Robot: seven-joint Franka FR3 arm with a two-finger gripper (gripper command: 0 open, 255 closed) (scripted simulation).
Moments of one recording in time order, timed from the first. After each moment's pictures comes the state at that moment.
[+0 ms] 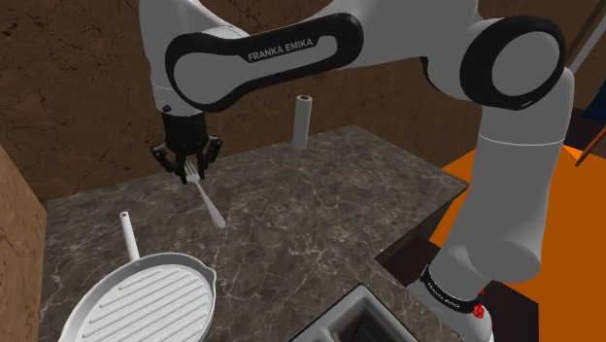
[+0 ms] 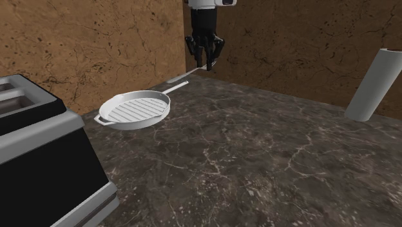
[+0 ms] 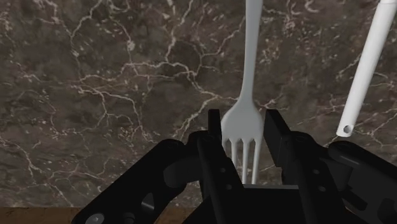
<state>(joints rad) 0.18 0.30 0.43 -1.62 -0.17 1.95 0.87</state>
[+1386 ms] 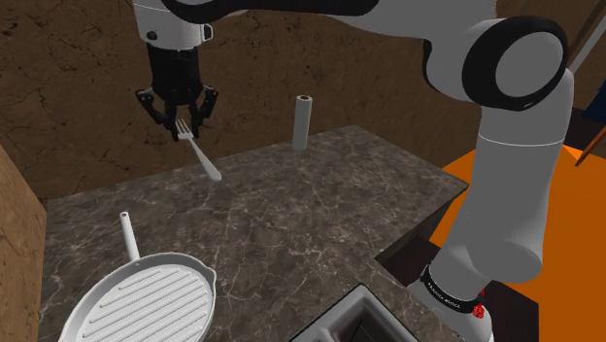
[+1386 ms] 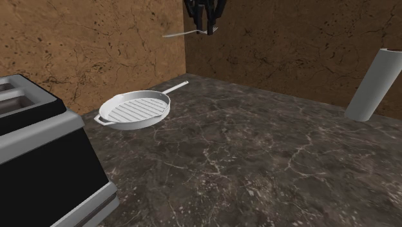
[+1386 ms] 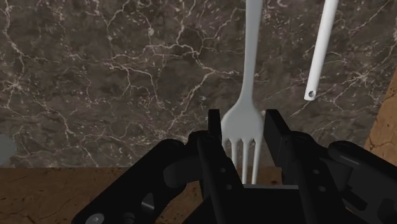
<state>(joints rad) 0.21 0.31 0.44 -1.34 -0.16 1.67 0.85</state>
